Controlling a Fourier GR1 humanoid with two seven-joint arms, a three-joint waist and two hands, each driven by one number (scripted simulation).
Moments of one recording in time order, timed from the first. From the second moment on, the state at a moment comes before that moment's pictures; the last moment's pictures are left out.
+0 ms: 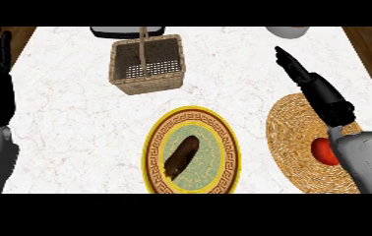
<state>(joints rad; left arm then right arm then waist) -0.27 0.49 0.03 -1.66 0.21 0.39 -0.04 -0.36 -0.52 0.25 -1.43 -0.13 0.08 -0.08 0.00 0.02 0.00</state>
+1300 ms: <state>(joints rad) -0.16 0.45 -0.19 -1.41 0.16 0.24 0.19 0.28 -0.71 -0.30 -1.42 -0.24 0.16 -0.68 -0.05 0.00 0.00</state>
